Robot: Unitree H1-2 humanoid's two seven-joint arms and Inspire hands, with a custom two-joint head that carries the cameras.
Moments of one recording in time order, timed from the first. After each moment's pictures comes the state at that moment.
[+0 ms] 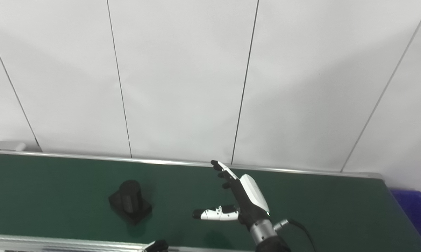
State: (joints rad) left arm 0.20 0.05 0.05 0.12 -0.14 -0.43 -0.48; right arm -0.40 -0.01 0.30 0.15 -0.56 0.07 0.02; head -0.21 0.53
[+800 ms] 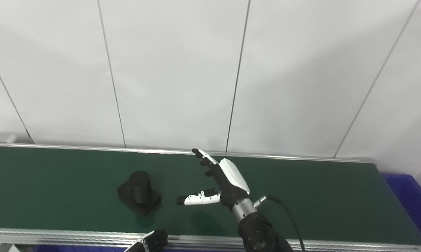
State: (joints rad) left arm 0.22 0.05 0.04 0.08 -0.14 -0.43 -0.49; right arm -0.51 0.01 0.35 0.29 -0.56 0.07 0.03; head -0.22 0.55
